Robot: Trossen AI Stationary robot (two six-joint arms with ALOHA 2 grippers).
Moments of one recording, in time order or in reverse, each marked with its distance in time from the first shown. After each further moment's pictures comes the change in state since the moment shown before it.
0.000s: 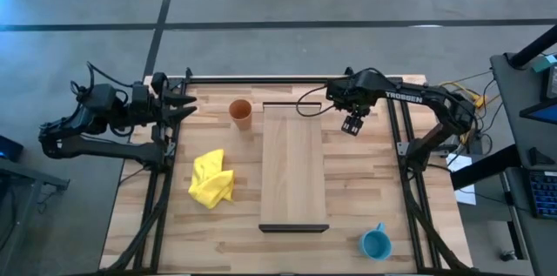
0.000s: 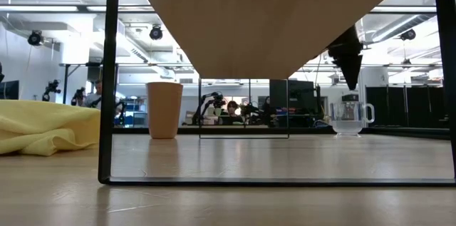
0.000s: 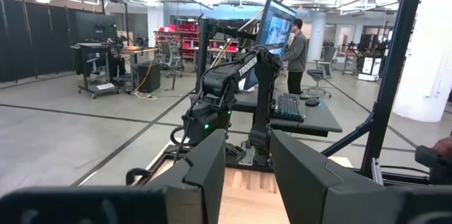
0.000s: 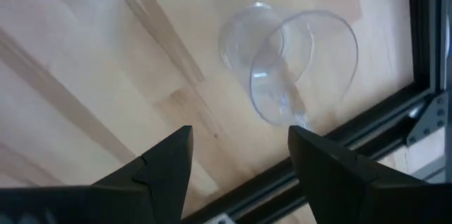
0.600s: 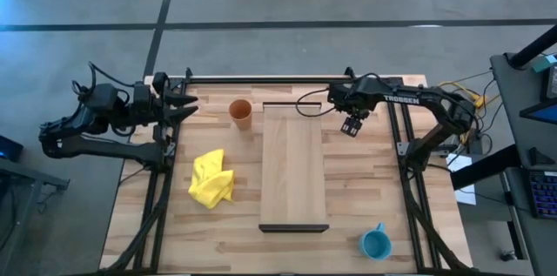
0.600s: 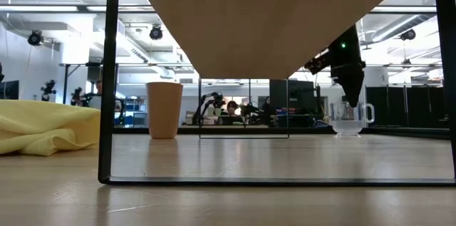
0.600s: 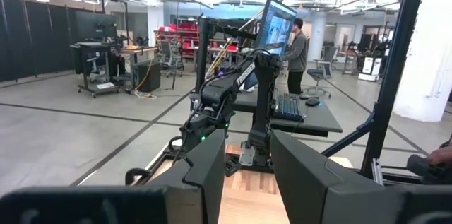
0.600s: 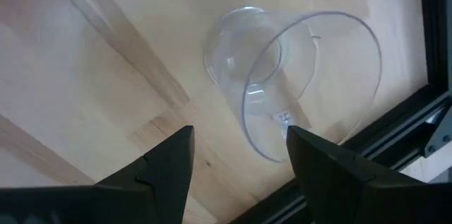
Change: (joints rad) left arm 0.000 0.010 0.001 0.010 -0.001 -0.003; right arm -0.033 0.000 -0.147 0.171 0.041 0.019
